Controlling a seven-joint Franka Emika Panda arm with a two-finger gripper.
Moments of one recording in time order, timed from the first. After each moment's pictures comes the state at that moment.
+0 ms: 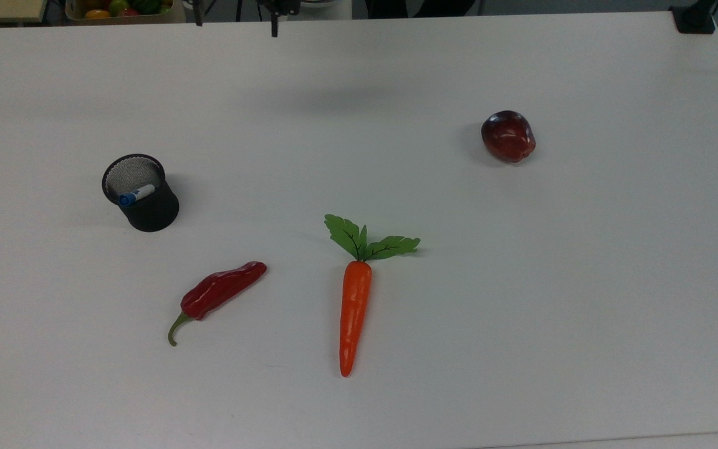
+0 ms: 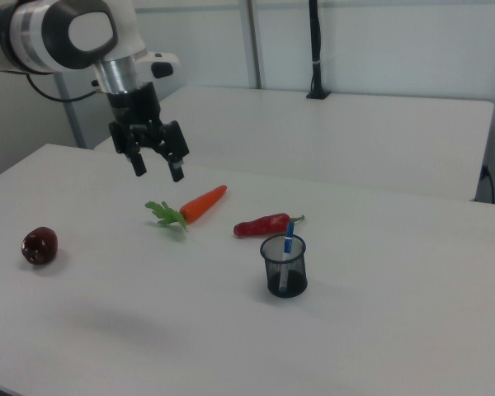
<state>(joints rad) 0.11 0.02 -0.10 -1.64 -0.12 1.65 0.02</state>
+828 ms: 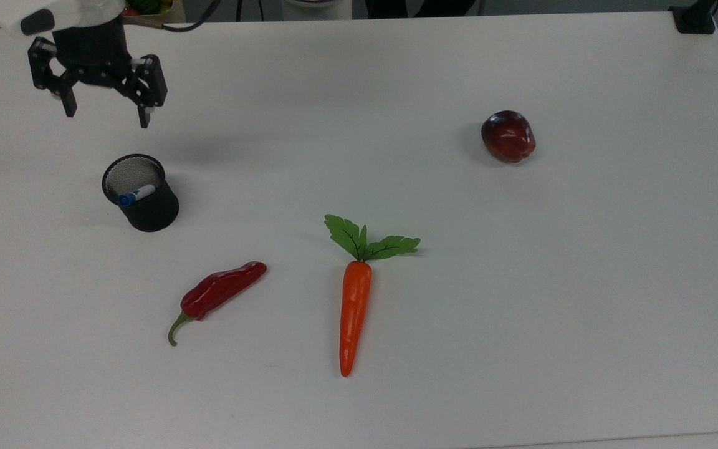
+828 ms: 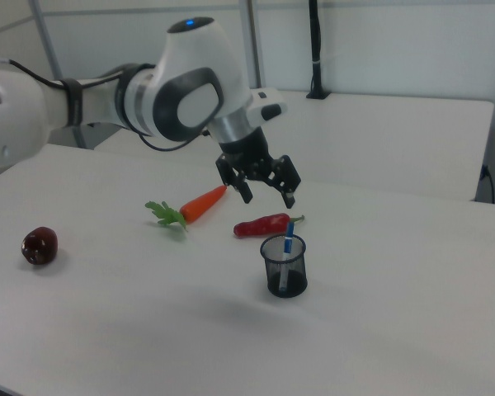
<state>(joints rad) -0.14 0.22 -0.10 -1.64 -0.09 2.11 -0.23</state>
